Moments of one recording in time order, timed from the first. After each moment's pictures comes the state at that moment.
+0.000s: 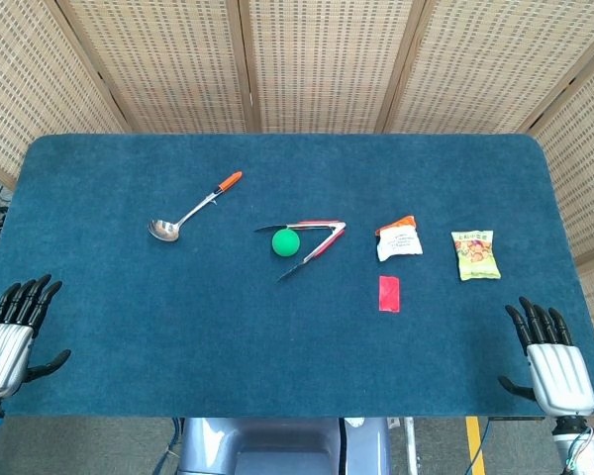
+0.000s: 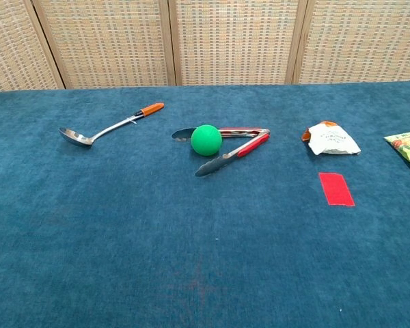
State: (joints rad) left arm -0.09 -1.11 0.01 -1.69 1.58 1.49 0.10; right arm 0.05 -1.10 0.01 -1.75 -1.49 1.44 -0.24
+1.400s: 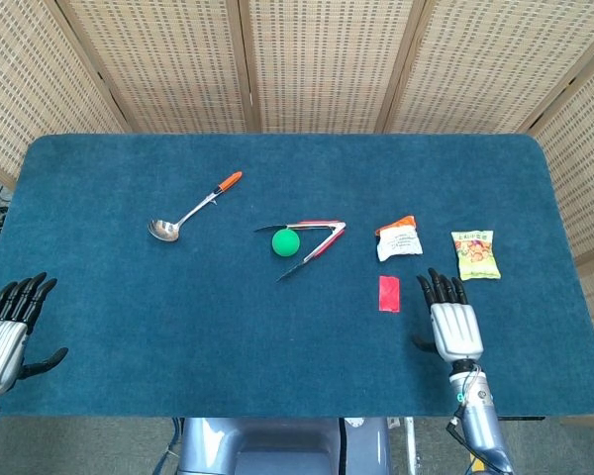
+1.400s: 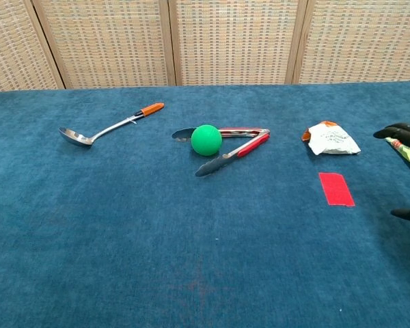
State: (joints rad) left arm -0.10 -1.10 0.00 -1.67 1.55 1.46 0.03; right arm 0.29 -1.53 0.17 -1.64 -1.18 1.25 -0.52
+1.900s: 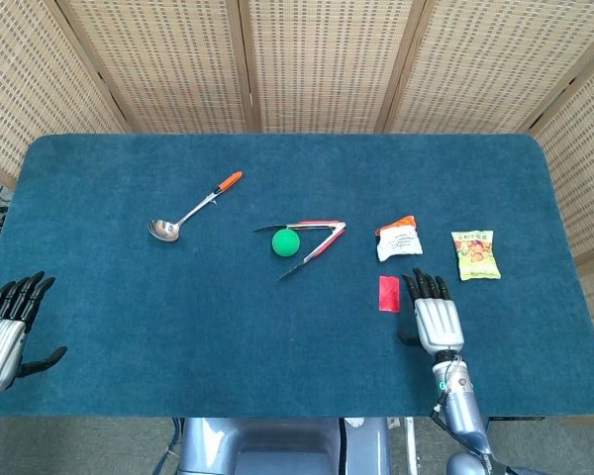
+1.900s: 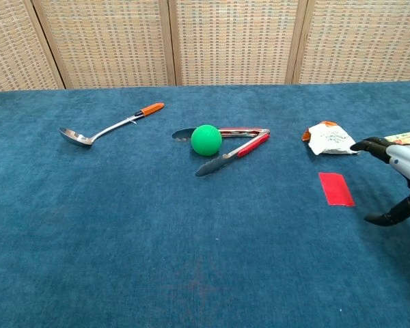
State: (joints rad) left arm -0.10 -1.09 0.00 -1.67 1.53 1.45 0.02; right arm 0.36 -1.63 0.19 -1.53 -1.10 1.20 -0.51
